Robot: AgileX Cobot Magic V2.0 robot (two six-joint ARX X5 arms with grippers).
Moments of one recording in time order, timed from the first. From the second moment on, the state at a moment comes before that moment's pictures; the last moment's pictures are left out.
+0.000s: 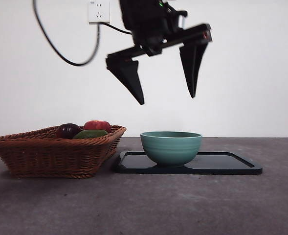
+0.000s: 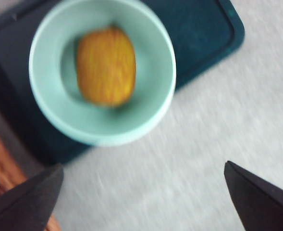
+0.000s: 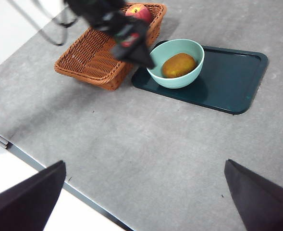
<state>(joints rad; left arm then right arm) -0.80 2.04 1.96 -1.10 -0.02 -0.20 0.48 0.30 0.91 -1.11 -0.21 0.24</state>
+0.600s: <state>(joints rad) -0.76 2.25 2.17 -1.04 -0.10 -0.08 0.48 0.30 0.91 -1.11 -0.21 0.24</state>
